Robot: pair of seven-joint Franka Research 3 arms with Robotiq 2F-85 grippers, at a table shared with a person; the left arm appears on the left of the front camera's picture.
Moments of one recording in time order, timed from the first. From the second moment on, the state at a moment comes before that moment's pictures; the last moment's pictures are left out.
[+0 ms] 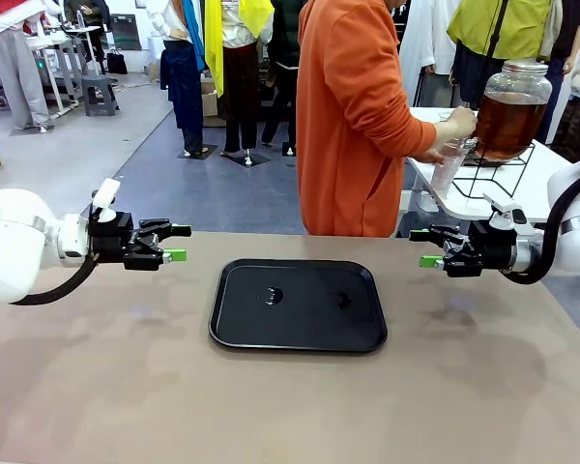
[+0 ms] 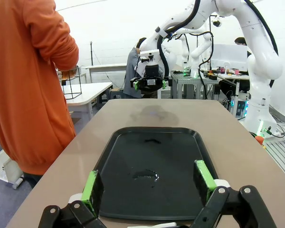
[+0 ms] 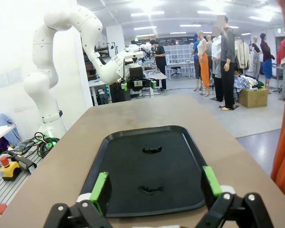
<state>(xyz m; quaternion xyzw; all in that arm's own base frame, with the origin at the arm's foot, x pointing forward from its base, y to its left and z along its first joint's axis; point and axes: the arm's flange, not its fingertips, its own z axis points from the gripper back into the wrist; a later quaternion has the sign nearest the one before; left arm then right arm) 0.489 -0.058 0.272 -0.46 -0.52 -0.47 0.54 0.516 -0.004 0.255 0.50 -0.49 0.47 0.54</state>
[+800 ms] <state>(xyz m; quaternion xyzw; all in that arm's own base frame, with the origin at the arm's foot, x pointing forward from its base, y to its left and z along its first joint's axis) 0.489 -0.058 0.272 -0.46 -0.52 -0.47 0.54 0.516 -0.004 0.255 0.50 -0.49 0.47 0.54</state>
